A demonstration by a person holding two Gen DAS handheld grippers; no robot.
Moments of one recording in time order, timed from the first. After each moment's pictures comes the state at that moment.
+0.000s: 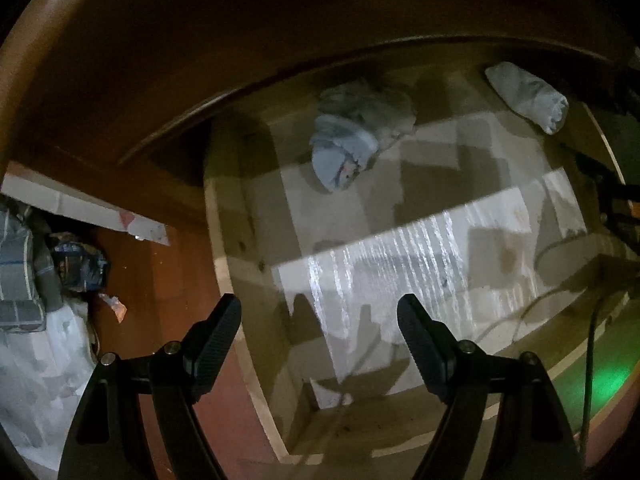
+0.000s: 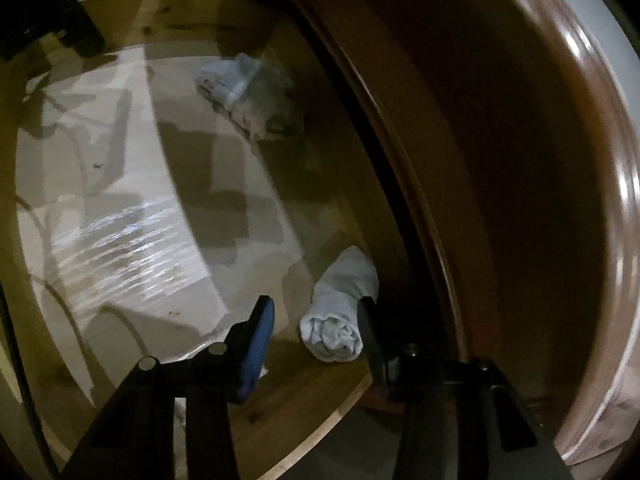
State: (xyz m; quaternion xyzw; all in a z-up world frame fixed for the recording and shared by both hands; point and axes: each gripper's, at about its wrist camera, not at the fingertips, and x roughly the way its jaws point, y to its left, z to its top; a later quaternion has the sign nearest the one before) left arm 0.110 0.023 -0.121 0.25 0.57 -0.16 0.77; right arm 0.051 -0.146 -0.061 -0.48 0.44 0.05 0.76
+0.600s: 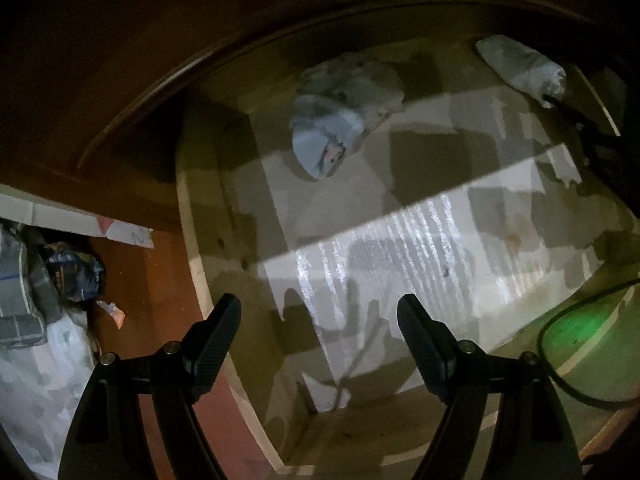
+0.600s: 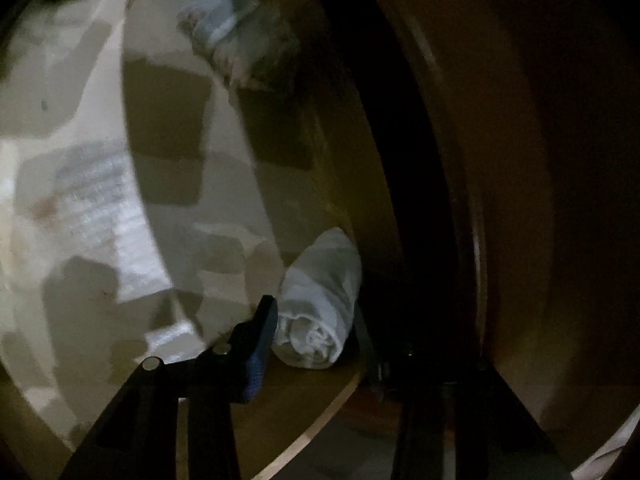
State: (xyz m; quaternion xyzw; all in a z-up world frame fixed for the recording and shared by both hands) left arm 0.106 0.014 -0.136 0.27 0.57 -0.18 0.75; right arm 0.068 -0.160 -0.108 -0.57 0.42 0.00 0.70
